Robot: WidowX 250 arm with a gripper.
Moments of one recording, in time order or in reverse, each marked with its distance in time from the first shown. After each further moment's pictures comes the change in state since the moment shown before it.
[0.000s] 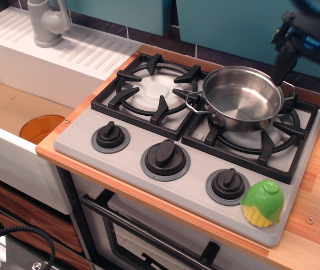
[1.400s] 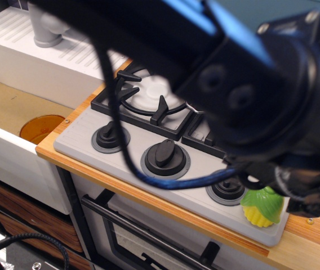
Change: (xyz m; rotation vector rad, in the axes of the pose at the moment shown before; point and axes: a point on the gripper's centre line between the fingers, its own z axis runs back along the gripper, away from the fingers) arm -0.085 -0.010 -0.052 -0.073 -0.251 0.006
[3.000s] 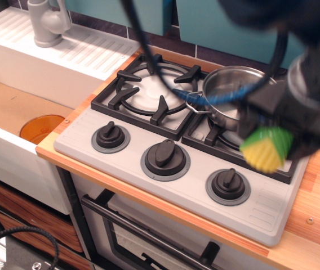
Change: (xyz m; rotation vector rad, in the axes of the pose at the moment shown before) arm 0.058 0.031 0.017 0.022 0.174 -0.007
